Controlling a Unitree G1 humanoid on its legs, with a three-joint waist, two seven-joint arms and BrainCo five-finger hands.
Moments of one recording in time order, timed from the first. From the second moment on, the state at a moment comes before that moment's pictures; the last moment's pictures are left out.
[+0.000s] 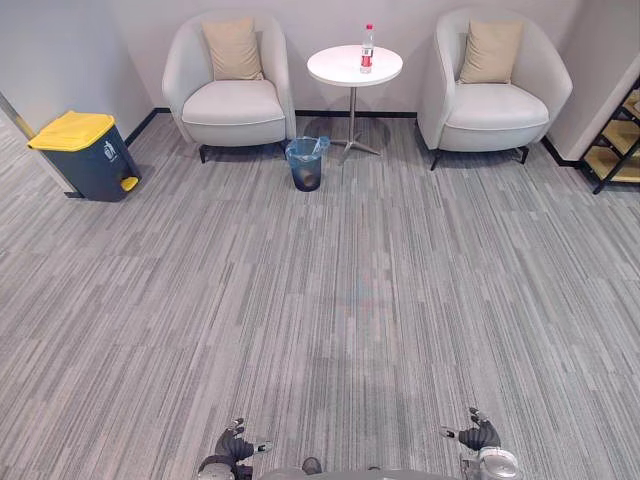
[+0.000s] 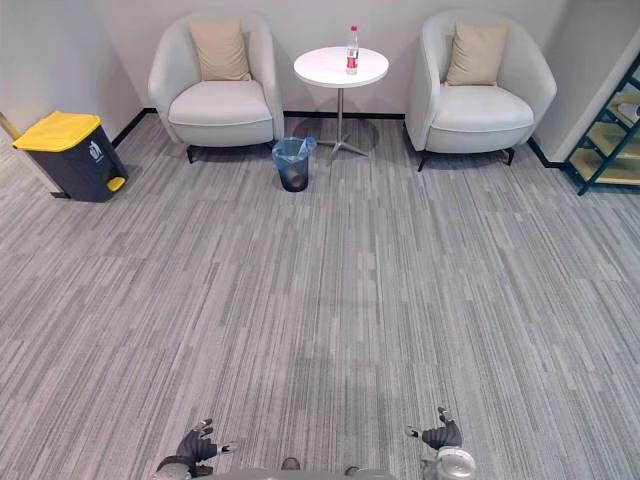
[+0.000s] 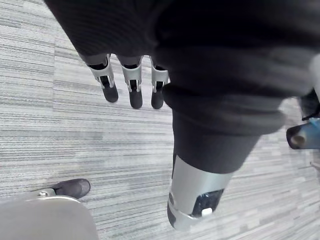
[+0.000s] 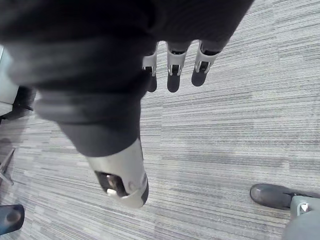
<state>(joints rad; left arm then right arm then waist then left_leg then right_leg) 0.09 0.15 -0.03 1.02 0.04 -0.09 0.09 0.07 -0.18 -0.15 0.96 -0.05 -0.08 -0.15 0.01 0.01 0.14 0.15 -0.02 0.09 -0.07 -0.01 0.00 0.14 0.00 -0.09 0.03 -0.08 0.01</state>
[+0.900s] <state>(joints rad) 0.09 0.15 -0.04 1.02 0.04 -0.08 0.09 0.06 -0.18 -0.15 0.96 0.02 -0.08 -0.15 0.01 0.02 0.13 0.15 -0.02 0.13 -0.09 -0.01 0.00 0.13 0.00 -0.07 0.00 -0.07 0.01</state>
